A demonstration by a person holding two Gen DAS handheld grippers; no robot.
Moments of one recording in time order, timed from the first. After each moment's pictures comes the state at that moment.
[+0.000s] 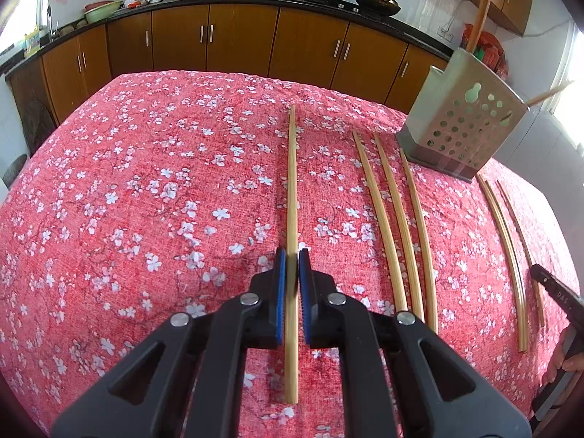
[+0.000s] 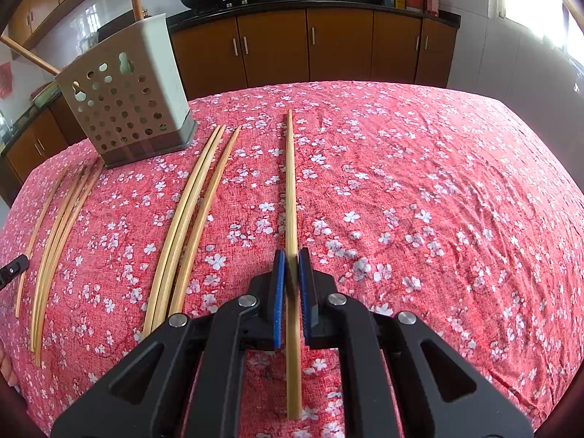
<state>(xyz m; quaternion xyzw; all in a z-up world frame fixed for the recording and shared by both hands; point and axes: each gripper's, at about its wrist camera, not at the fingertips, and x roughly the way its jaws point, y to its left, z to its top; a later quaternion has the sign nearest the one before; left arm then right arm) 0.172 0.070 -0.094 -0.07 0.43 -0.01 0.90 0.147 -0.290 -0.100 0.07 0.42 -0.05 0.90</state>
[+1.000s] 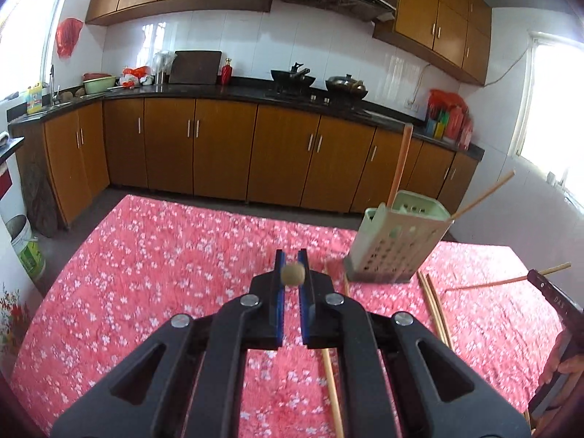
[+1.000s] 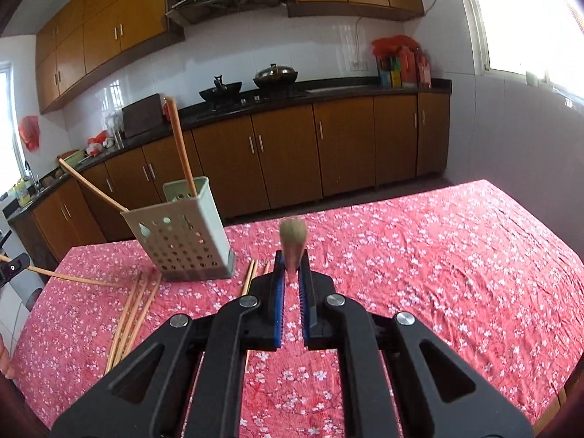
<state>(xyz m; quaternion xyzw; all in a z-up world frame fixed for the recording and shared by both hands) 0.146 0.065 0.046 -0.07 0.27 -0.04 0.96 0.113 -0.303 0.021 0.10 0.25 -0.03 0.96</state>
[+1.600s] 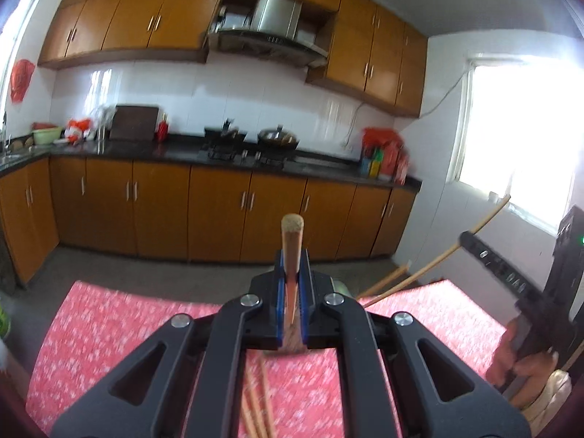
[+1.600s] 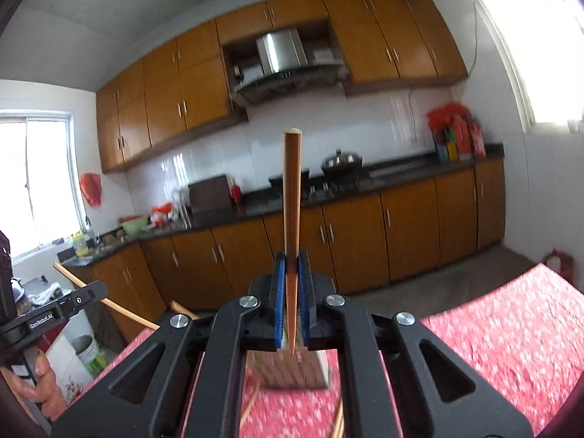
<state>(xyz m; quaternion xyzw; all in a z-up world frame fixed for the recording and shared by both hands) 0.144 0.003 0.174 -0.07 0.16 -0.16 0.97 0.126 -0.260 0.148 0.12 0.07 0.07 0.99</state>
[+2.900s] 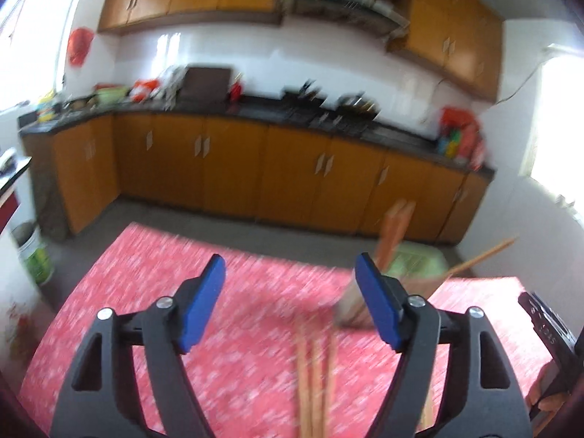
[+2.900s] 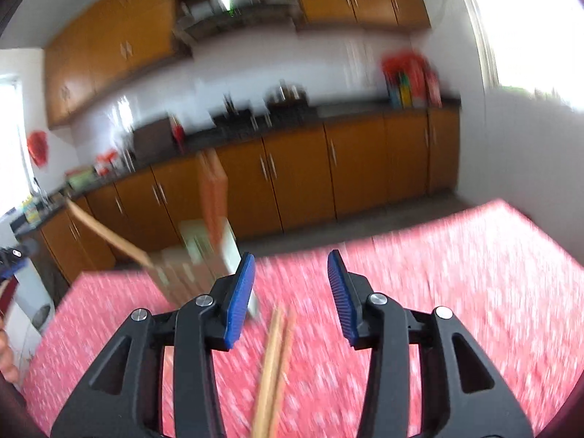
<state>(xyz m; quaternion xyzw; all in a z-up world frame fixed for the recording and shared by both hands) 0.178 0.045 0.078 -0.08 0.26 0.00 0.96 0.143 -0.292 0.031 0.11 0.25 -0.03 0.96</state>
